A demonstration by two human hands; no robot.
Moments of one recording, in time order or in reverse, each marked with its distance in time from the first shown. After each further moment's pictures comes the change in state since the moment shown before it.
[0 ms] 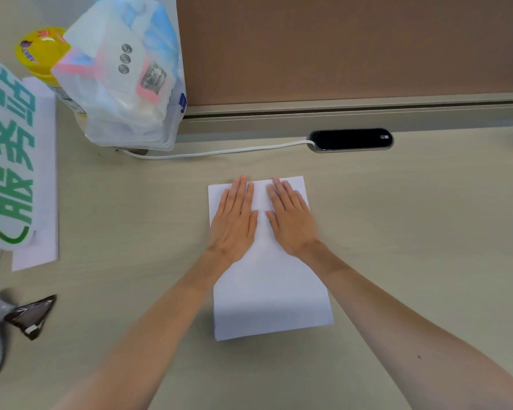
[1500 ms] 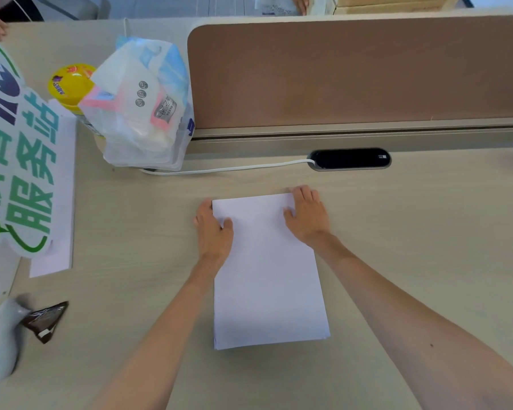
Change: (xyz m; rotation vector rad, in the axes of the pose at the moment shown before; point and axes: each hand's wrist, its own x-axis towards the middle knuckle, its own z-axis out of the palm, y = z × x) left_hand 0.004 -0.011 -0.023 -0.749 0.220 -0.679; right_hand 0.030 0.021 -0.041 0.142 0.028 0.217
